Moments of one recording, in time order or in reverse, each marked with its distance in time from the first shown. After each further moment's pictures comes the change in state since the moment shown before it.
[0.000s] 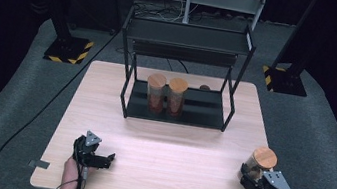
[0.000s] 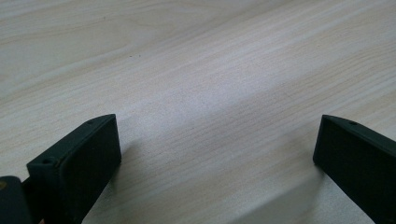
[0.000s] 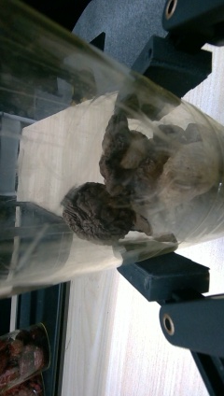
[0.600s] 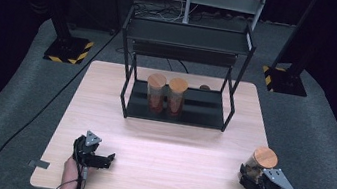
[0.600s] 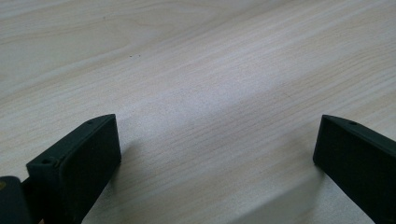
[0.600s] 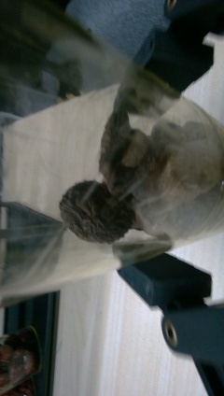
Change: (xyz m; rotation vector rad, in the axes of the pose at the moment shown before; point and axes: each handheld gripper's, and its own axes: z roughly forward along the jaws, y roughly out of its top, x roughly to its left) left arm 0.000 0.000 0.000 0.000 -0.001 -0.001; right arm -0.001 0.006 0.000 0.057 -0.001 0.017
